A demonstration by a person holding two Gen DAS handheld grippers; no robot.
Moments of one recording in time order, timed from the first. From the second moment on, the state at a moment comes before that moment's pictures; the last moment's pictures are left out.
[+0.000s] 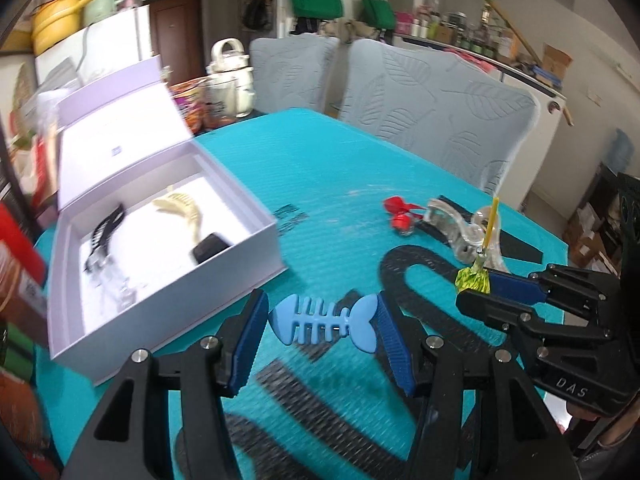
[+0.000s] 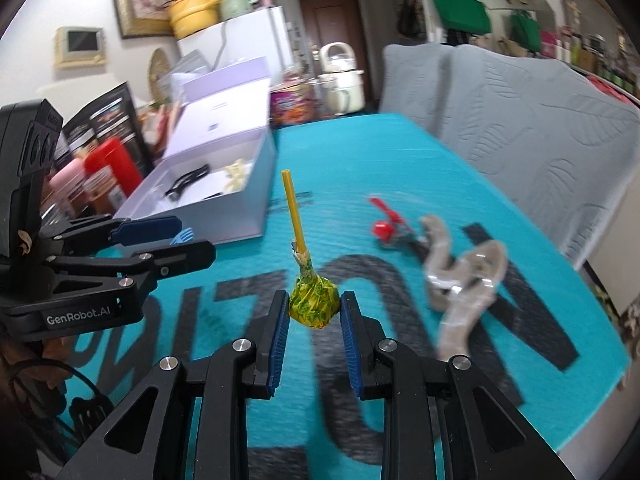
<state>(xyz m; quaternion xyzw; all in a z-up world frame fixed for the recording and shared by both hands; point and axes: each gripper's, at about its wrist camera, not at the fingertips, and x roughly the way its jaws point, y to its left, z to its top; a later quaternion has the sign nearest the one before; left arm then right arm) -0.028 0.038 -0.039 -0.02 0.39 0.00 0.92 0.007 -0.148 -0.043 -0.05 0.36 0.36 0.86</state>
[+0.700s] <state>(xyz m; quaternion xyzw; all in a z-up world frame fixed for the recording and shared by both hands) -0.092 0.107 -0.036 -0.07 0.38 0.10 0.91 -0.034 -0.062 -0.042 -0.09 0.36 0.47 0.80</state>
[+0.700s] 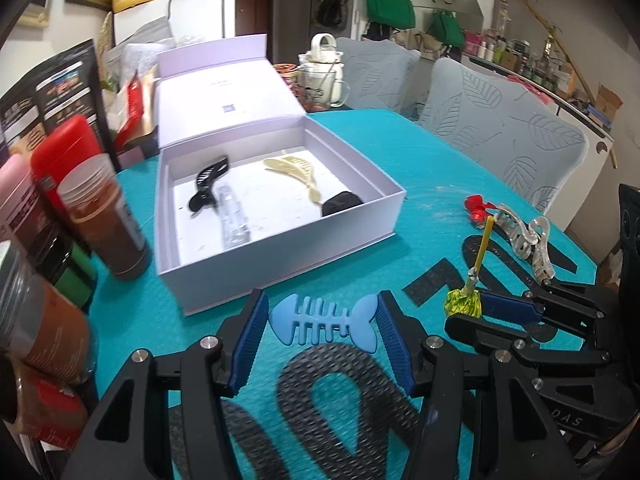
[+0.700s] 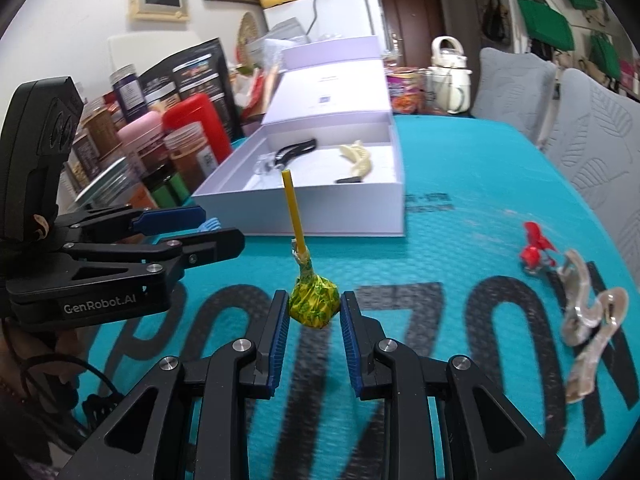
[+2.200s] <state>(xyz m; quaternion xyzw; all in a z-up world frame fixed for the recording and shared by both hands) -0.021 0.185 0.036 -0.06 0.30 0.12 0.94 0.037 0.026 0.035 -0.10 0.31 0.50 0.80</state>
